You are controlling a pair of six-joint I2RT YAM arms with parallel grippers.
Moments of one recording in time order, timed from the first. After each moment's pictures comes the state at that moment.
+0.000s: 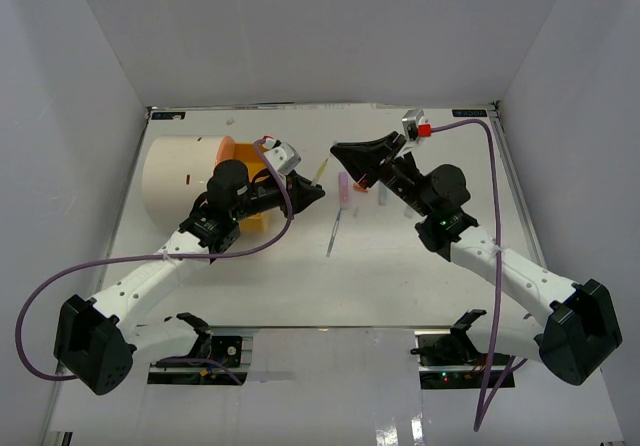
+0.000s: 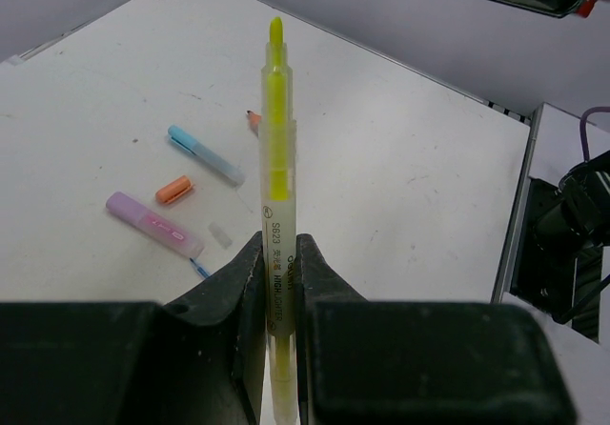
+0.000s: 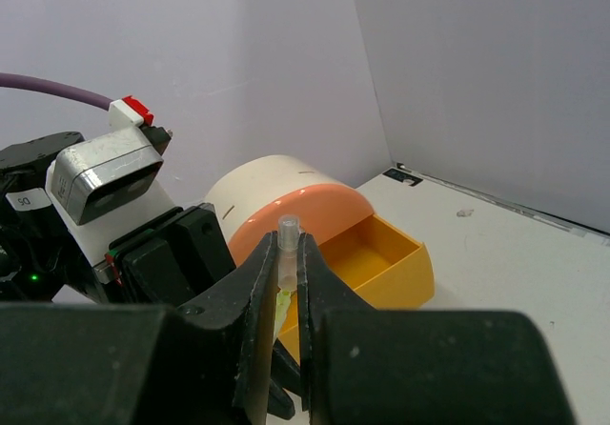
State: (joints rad) left arm -0.60 1.13 0.86 0.18 0.51 -0.09; right arm 0.68 1.17 0.84 0.73 -0.28 0.43
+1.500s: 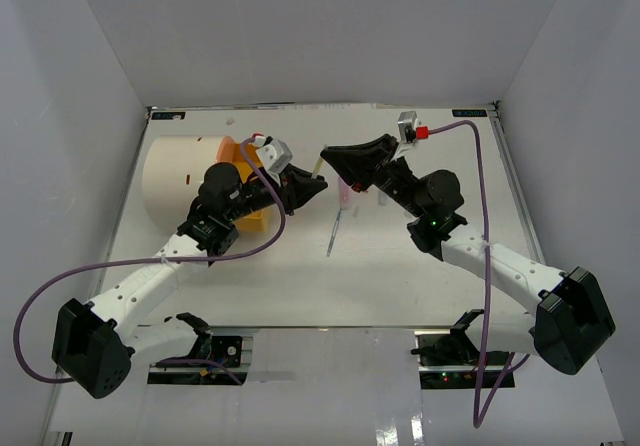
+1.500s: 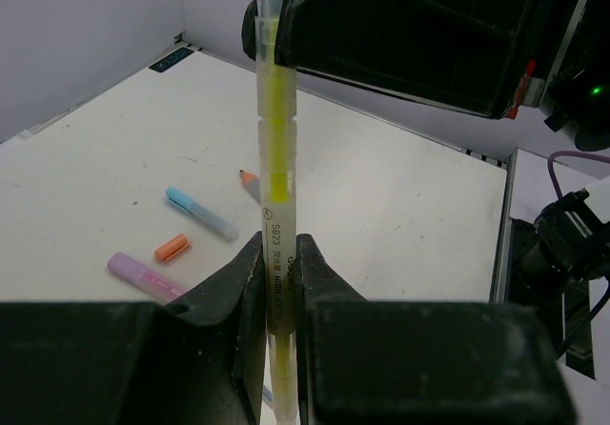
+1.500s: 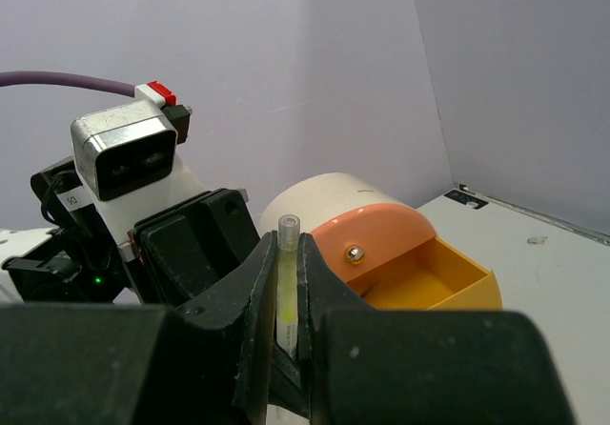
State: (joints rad) left arm -0.60 1.11 0.84 0.33 0.54 -0.14; right arm 0.71 1.23 0.82 0.90 -0.33 0.54
